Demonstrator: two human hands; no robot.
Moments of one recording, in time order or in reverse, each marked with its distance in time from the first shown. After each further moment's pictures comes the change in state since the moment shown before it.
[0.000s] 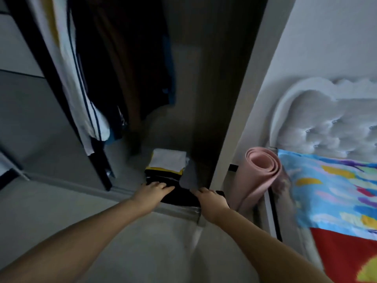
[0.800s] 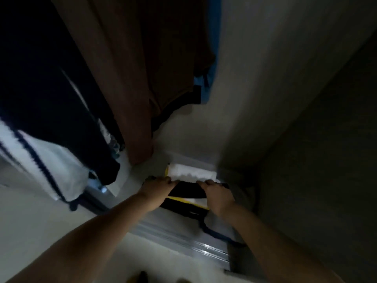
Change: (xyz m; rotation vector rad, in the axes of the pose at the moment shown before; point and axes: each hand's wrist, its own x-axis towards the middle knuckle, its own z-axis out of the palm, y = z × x) left_hand 0.331 -0.291 0.110 0.036 -0.086 -0.078; right_hand 0.481 0.005 -0.006 0.000 -0.047 -0.073
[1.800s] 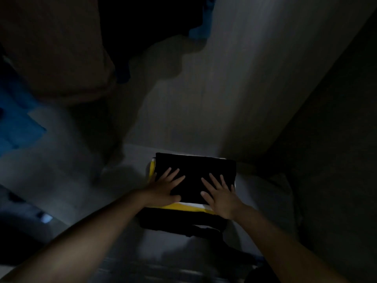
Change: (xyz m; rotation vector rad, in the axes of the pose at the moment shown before) left_hand 0.266 -0.022 0.281 -0.354 -0.048 0.219; right_hand 0.217 0.099 0.255 0.124 0.035 0.212
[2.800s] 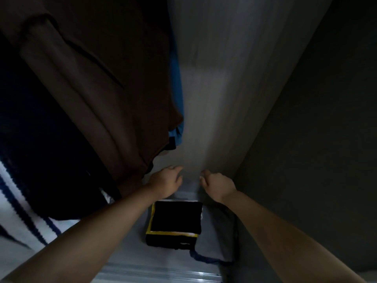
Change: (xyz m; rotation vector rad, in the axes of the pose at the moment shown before) left_hand -0.235 0.200 -0.439 -0.169 0.359 -0.036; right_hand -0.264 -0.105 -0.447 0.051 0.264 0.037
